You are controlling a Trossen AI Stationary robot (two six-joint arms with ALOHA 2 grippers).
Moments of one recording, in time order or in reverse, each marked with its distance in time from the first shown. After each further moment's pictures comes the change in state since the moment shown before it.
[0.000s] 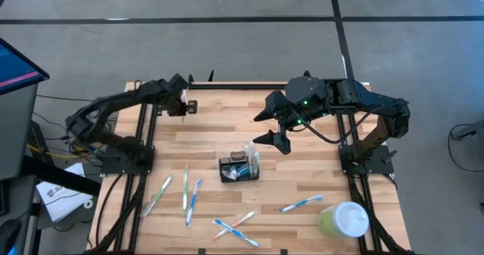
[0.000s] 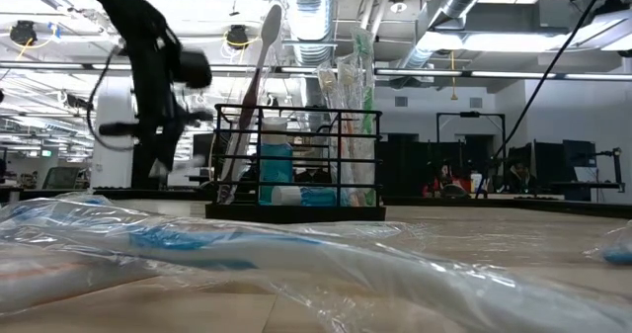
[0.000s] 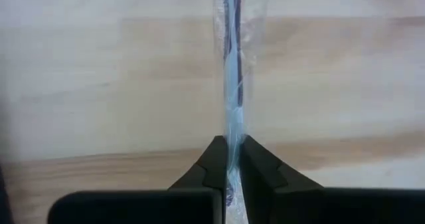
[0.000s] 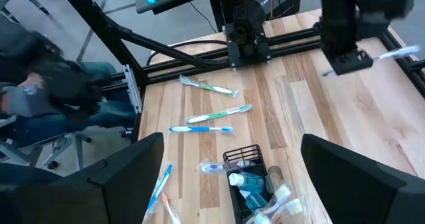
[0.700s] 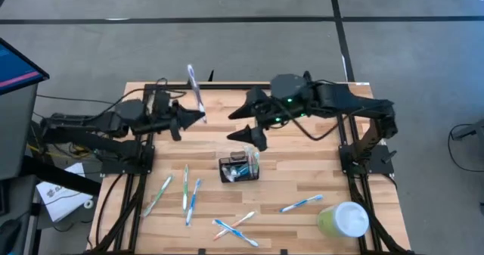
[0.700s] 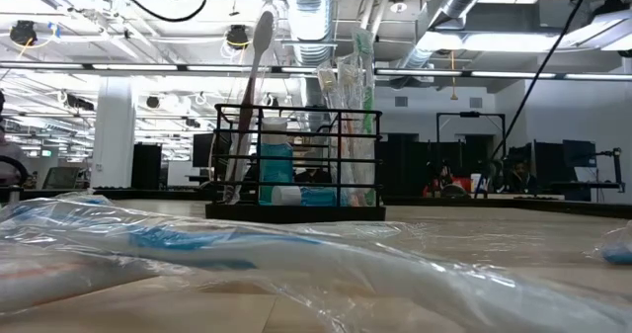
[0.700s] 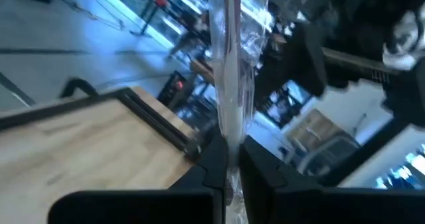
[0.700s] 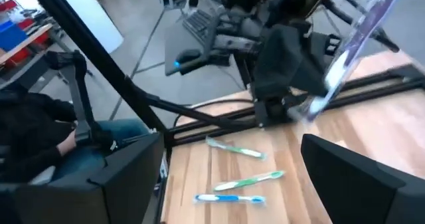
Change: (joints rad) left arm -0.864 -0.568 0.003 0.732 -0.324 0.079; right arm -0.032 0.097 -0.002 0.341 -0.063 0.090
